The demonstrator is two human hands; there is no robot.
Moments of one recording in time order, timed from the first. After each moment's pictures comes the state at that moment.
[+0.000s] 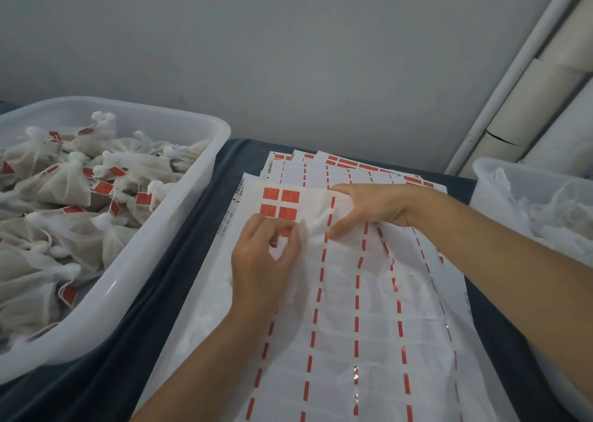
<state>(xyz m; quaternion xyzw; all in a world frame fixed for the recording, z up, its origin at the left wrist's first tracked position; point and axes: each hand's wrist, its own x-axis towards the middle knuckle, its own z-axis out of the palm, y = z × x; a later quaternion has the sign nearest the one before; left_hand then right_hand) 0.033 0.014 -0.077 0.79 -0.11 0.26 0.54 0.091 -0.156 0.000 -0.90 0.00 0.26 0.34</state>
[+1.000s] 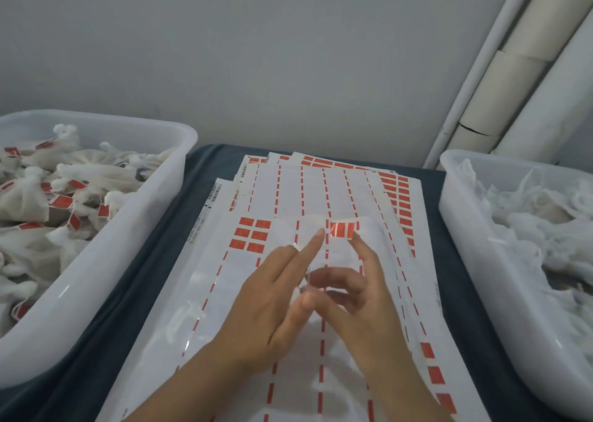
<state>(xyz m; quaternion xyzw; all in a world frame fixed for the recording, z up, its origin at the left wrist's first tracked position) -0.006 0.002 -0.081 0.79 -0.40 0.13 0.45 -0.057 -0.117 -0.060 -0.77 0.07 -0.12 0.63</state>
